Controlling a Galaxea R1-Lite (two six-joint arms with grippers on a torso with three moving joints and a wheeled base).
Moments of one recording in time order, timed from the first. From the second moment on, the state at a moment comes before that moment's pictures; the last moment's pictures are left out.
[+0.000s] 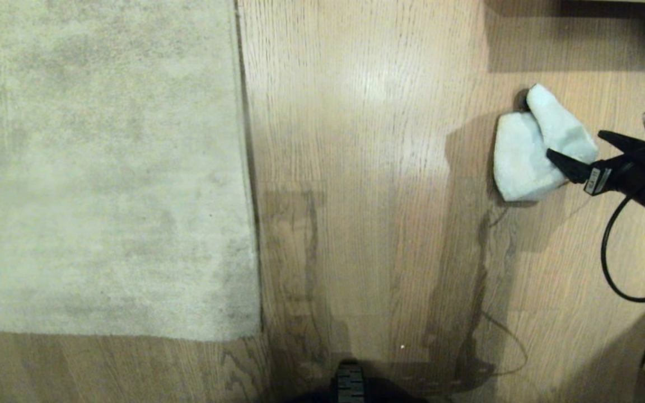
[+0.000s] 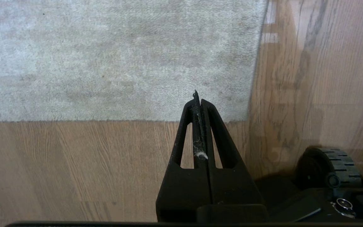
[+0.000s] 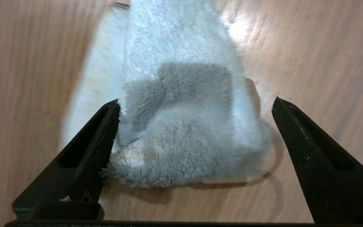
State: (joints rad) left arm 0.00 0.00 0.00 0.00 -0.01 -0.02; right arm -0.27 1.75 -0.77 -1.16 0.43 -0.18
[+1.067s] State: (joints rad) left arm 0.00 0.00 0.00 0.00 -0.01 -0.02; right arm -0.42 1.55 -0.75 -1.08 0.40 -0.16
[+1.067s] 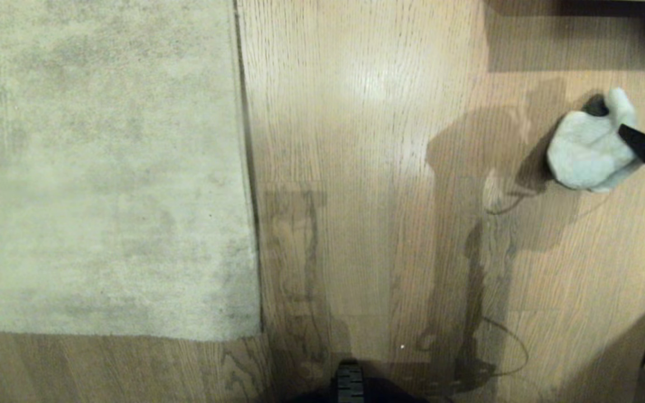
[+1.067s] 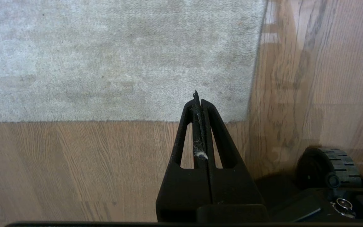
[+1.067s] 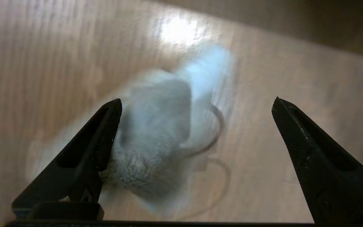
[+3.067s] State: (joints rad) left arm 0.00 0.00 0.00 0.00 -0.01 -0.02; right arm -0.48 1.37 -0.53 -0.98 0.42 -0.09
